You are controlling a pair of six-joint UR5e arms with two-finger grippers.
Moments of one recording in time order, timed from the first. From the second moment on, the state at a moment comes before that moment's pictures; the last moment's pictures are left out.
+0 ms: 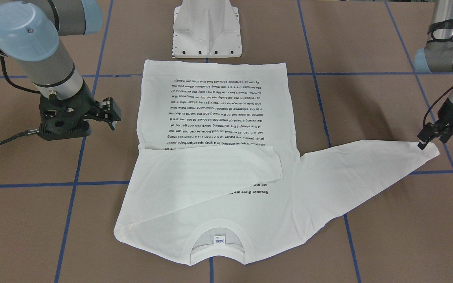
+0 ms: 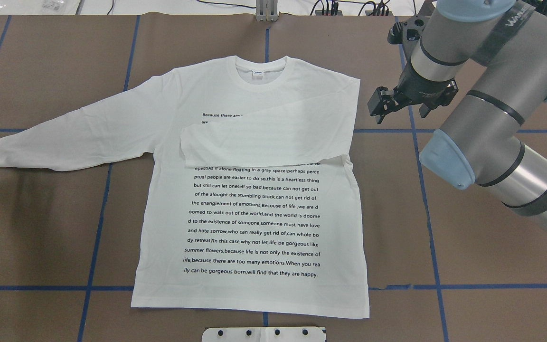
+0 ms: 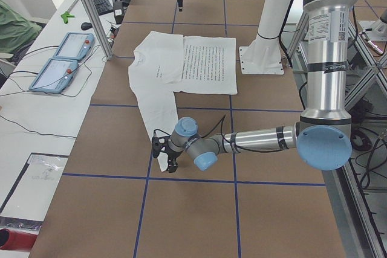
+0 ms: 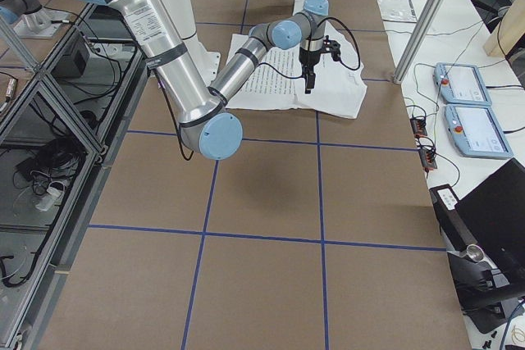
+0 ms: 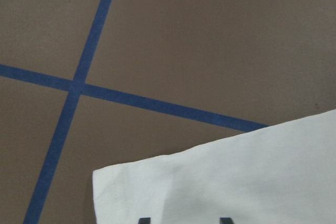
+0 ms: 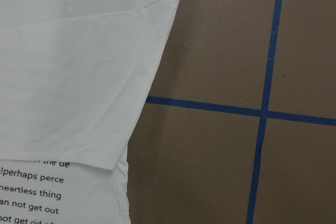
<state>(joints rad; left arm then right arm) -1.05 -1.52 -1.35 -2.58 -1.95 -1.06 0.88 -1.02 1.86 -1.87 2.09 0.73</state>
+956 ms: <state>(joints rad) -1.05 -1.53 -1.32 -2.59 -1.93 -1.07 0.88 -1.02 1.85 -1.87 2.09 0.73</state>
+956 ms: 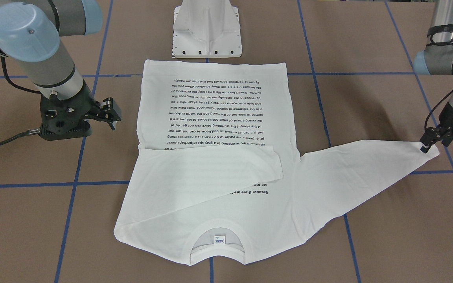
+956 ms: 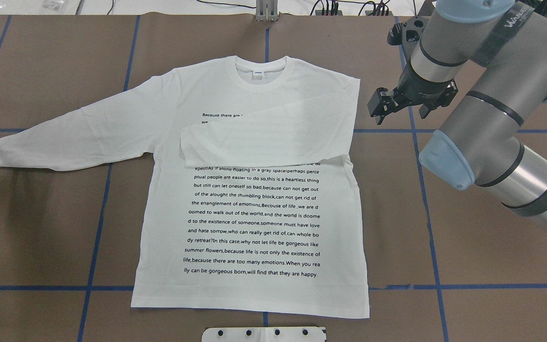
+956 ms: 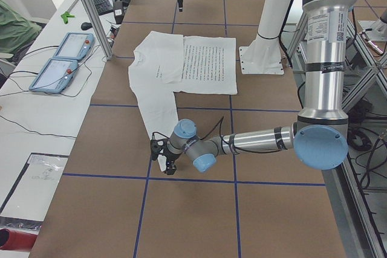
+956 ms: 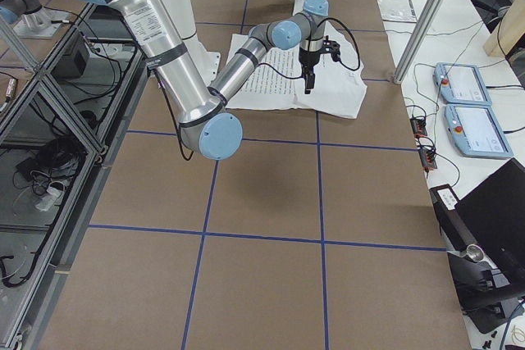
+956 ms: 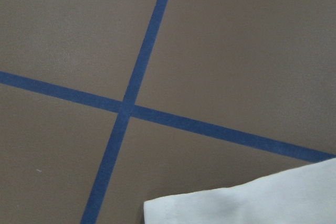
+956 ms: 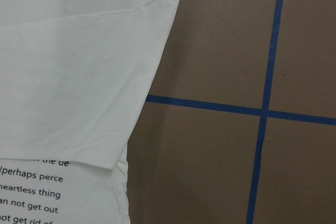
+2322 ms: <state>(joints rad) -1.01 -1.53 -1.32 -2.59 -1.93 -1.08 0.88 -1.02 1.86 -1.87 2.09 0.72</state>
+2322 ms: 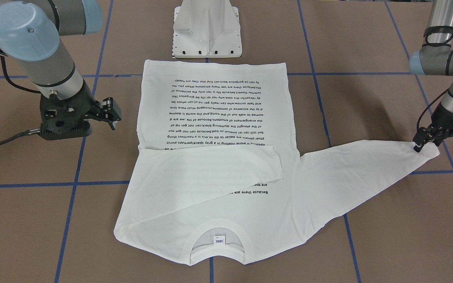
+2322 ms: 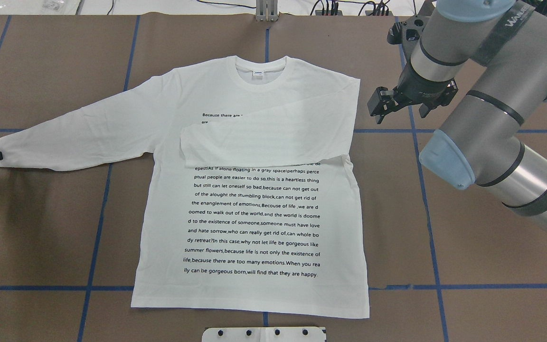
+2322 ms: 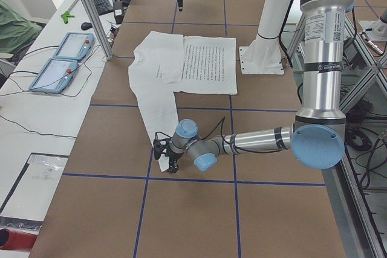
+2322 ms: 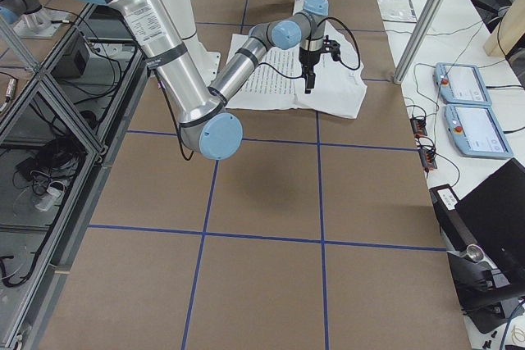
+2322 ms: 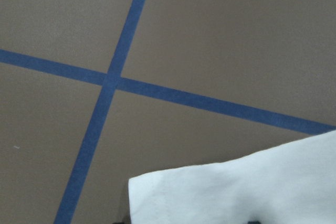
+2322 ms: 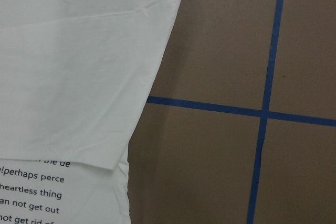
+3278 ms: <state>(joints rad) -1.01 -1.52 -1.38 -2.58 -1.94 -1.08 0.88 -1.03 1.85 -1.87 2.09 0.71</state>
